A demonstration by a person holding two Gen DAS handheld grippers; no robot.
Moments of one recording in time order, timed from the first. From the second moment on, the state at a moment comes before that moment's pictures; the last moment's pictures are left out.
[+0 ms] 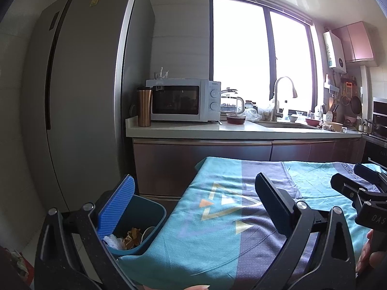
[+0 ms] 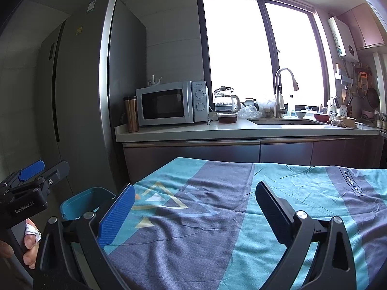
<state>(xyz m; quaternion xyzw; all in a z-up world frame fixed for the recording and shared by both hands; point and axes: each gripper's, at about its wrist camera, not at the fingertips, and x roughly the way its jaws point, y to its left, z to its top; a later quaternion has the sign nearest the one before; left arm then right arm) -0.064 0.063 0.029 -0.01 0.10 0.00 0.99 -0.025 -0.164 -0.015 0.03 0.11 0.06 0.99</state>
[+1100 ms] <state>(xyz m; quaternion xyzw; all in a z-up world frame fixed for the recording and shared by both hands) -0.060 0.060 0.027 -0.01 0.11 0.00 0.99 -0.023 -0.171 -0.020 0.04 0.12 0.06 0.99</state>
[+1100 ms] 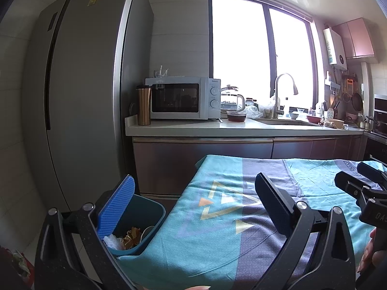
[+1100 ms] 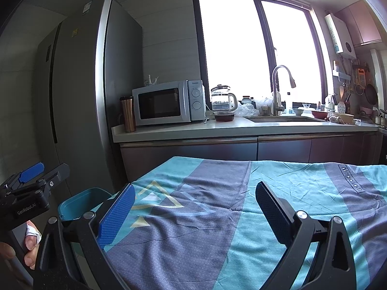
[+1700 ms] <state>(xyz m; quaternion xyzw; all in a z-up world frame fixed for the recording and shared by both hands) -0.057 0.057 0.026 -0.01 0.11 0.00 0.99 -0.024 -0.171 -0.020 0.04 0.12 0.05 0.99</state>
